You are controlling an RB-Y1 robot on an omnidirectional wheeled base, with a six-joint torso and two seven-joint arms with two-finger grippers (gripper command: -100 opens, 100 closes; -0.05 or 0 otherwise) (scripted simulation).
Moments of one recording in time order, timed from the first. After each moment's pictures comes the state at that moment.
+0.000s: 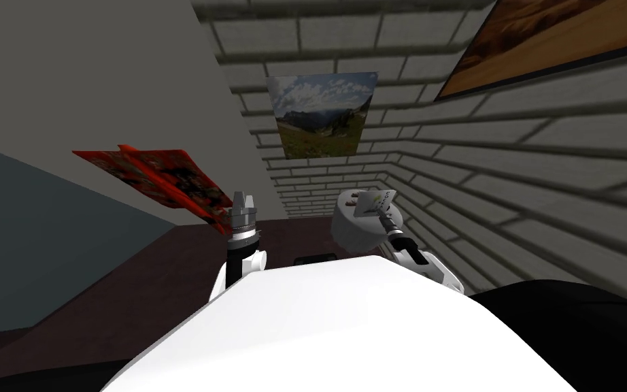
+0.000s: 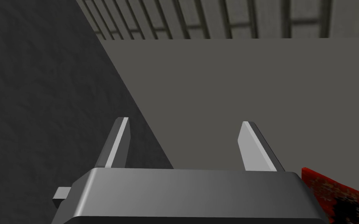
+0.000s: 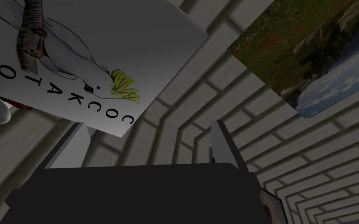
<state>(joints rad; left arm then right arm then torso) 0.49 0.03 0.01 -2.23 -0.09 -0.53 -0.11 0.54 -0.45 -0.24 -1.73 -0.03 -0.17 0.13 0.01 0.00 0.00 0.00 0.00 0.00</state>
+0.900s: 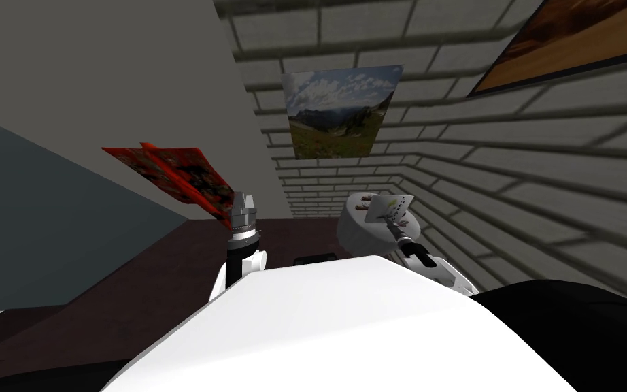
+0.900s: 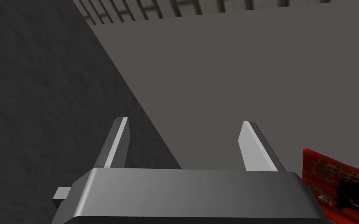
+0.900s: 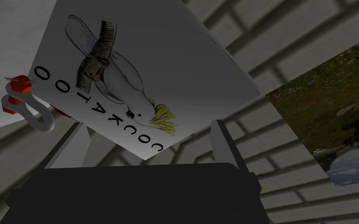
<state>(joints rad) 0.49 0.03 0.01 -2.23 -0.09 -0.53 -0.11 0.53 -0.54 -0.25 -1.52 -0.02 -0.09 0.16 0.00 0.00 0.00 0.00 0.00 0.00</state>
